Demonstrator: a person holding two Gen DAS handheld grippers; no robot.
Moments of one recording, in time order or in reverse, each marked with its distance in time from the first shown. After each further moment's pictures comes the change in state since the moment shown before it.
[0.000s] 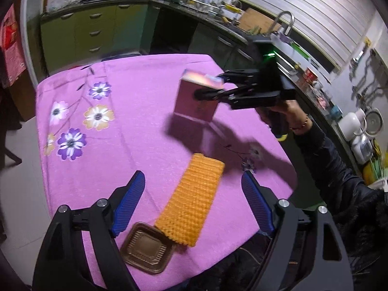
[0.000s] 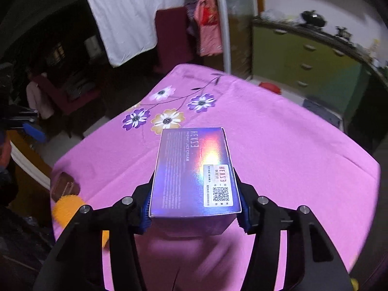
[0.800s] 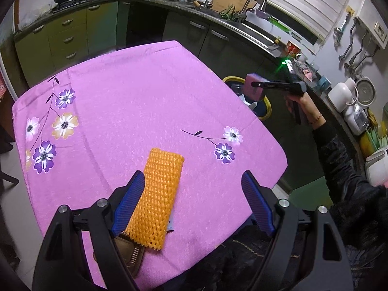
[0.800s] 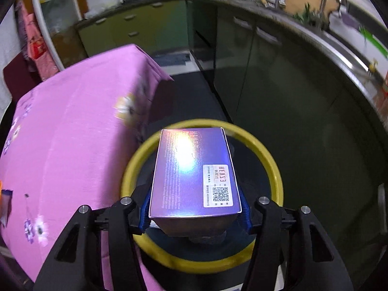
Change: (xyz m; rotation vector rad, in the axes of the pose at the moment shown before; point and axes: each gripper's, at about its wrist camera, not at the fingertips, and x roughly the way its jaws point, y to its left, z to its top) left arm 0.027 -0.056 0.000 0.142 0.080 -0.025; right arm -0.169 -0.181 -0.235 0.663 0.099 -0.627
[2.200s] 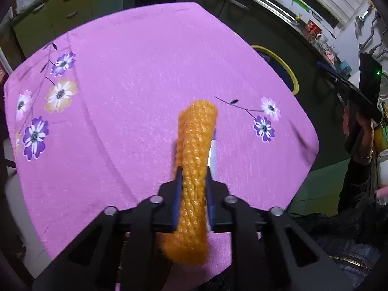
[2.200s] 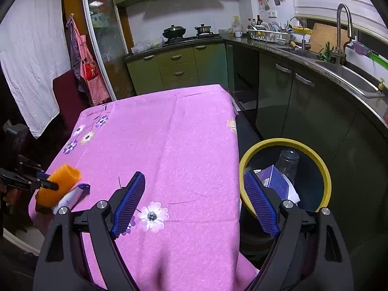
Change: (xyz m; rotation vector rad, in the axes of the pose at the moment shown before) left arm 0.064 0.048 -0.011 -0.037 0.161 0.048; right arm -0.135 0.145 -0.079 -0.053 -0.295 0.205
